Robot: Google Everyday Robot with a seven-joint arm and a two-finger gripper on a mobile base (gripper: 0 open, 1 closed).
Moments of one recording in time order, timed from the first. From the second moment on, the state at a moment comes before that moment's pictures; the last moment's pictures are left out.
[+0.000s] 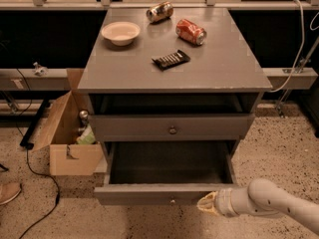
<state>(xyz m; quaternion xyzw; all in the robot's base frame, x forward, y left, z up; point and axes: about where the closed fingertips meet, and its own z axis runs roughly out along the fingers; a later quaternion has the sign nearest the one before) 0.453 -0.171 0.379 -0.57 0.73 0.21 0.30</state>
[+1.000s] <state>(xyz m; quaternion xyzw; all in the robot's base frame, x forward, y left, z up) 0.484 -0.157 0.386 -0.60 0.70 0.18 0.33</state>
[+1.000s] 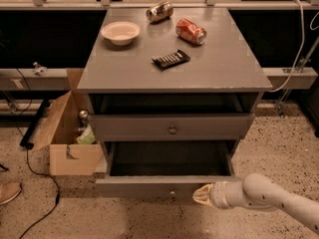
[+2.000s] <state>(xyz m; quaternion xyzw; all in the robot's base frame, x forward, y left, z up) 0.523 -0.167 0.381 -0.65 0.67 0.13 0.34</state>
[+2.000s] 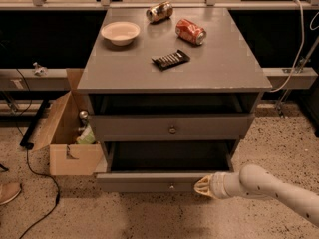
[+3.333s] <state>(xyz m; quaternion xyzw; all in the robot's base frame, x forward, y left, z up) 0.582 -0.194 0.382 -0.64 0.67 0.11 0.35</state>
